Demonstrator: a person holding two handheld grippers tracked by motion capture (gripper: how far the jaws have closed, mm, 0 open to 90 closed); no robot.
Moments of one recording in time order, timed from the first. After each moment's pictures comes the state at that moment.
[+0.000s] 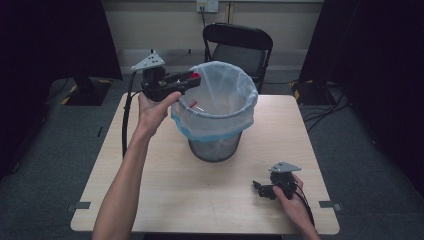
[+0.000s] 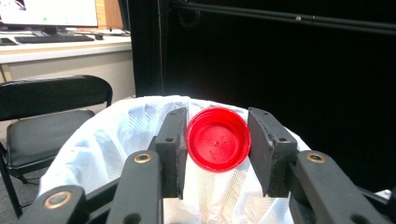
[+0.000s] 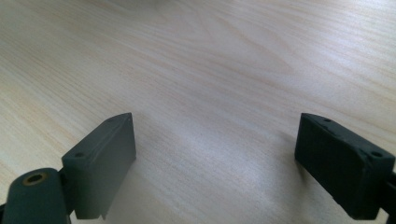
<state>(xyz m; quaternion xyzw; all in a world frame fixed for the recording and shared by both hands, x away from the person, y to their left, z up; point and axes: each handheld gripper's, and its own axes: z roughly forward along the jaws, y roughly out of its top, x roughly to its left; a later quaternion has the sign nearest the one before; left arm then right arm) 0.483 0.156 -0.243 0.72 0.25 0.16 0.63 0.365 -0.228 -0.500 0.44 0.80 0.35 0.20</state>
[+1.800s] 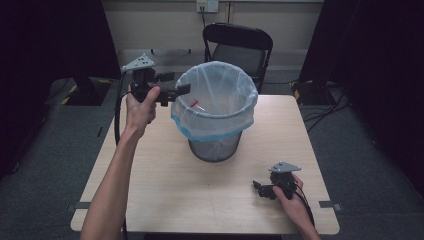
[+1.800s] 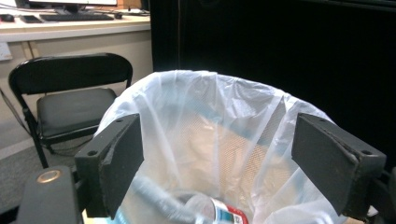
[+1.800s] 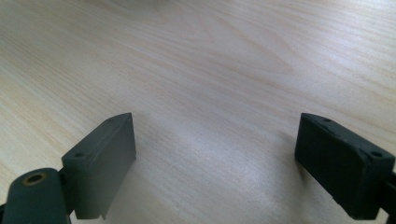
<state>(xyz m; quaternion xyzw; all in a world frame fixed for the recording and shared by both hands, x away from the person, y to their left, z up) 0.480 0.189 -0.246 0.73 0.30 0.17 0.59 0.365 -0.228 -0.500 0.44 0.80 0.35 0.20</state>
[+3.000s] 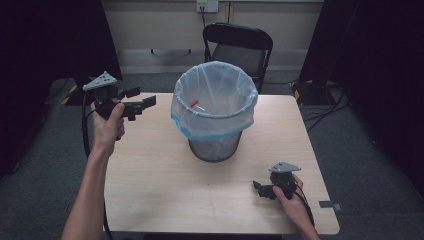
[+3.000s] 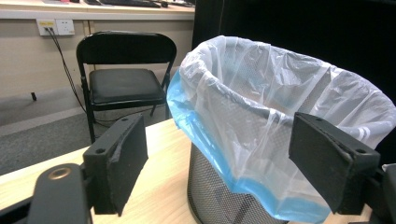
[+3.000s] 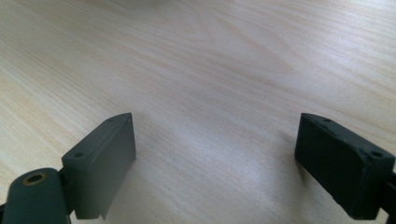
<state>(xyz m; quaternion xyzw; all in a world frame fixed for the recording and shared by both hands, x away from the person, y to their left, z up) 0.445 0.267 -0.275 0.70 0.37 0.20 0.57 0.365 -0.228 -0.500 0.44 0.80 0.35 0.20</state>
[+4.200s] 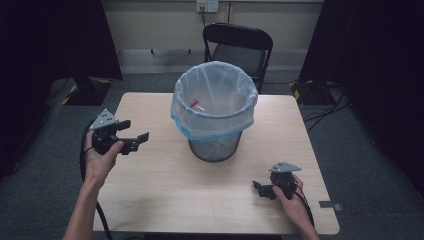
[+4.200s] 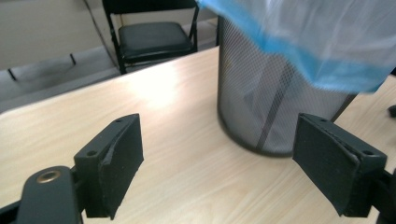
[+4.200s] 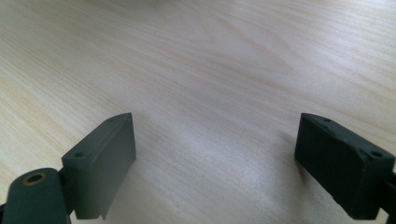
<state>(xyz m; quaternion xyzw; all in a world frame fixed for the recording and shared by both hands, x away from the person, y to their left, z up) 0.397 0.283 -0.350 0.75 0.40 0.24 0.47 0.365 -0.228 -0.500 0.44 0.80 0.35 0.20</state>
